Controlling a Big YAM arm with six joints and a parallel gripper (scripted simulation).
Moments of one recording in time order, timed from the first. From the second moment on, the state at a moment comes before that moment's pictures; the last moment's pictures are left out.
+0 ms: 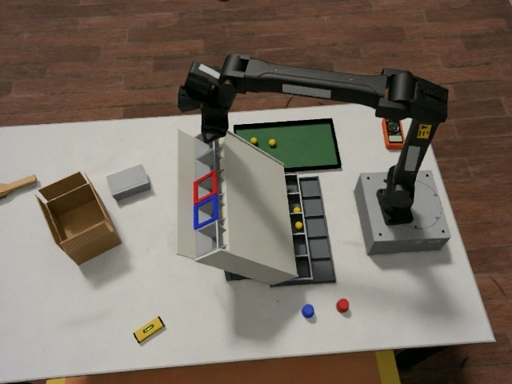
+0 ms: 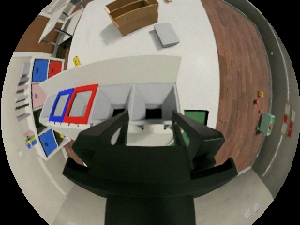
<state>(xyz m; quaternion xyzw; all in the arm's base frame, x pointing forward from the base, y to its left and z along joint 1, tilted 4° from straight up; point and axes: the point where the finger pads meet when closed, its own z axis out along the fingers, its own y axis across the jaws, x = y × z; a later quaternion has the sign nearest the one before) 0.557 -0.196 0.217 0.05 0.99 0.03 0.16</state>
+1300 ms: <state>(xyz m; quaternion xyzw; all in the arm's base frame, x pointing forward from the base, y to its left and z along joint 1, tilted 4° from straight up) 0.568 -0.200 0.252 0.04 0.98 0.02 0.18</state>
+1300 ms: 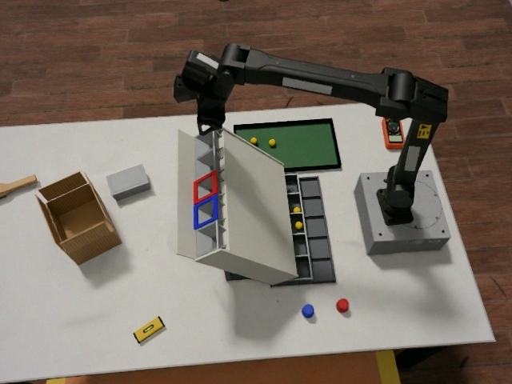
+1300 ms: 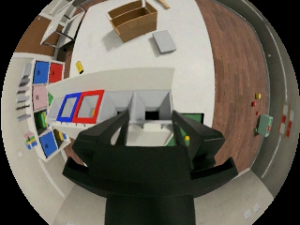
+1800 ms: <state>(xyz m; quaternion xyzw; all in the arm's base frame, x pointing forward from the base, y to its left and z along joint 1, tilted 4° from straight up) 0.442 -0.189 0.260 0.05 0.98 0.02 0.17</state>
